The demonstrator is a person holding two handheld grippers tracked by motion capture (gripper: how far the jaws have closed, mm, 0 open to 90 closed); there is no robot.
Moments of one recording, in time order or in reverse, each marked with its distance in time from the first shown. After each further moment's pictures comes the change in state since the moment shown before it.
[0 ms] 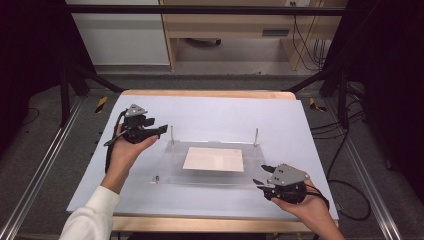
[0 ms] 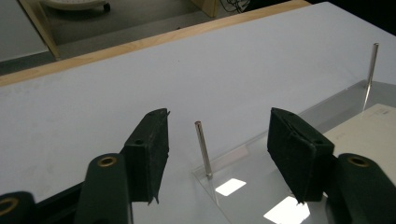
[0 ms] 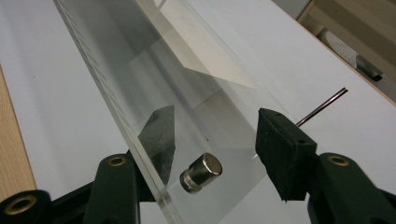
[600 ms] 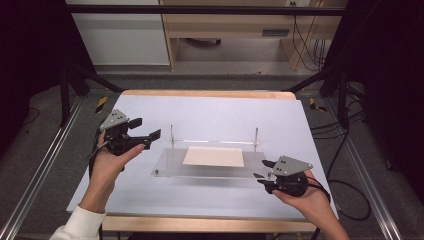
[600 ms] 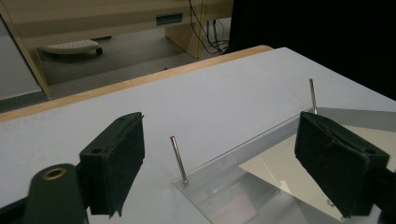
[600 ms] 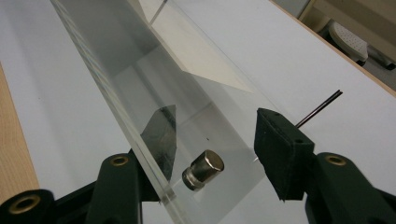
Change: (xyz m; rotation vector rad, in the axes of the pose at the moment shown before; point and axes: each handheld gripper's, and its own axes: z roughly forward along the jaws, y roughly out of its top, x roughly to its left) left arm -0.013 -0.006 -0.053 -0.154 -0.062 0.007; right arm -0.015 0.013 -0.003 0.009 0.029 0.065
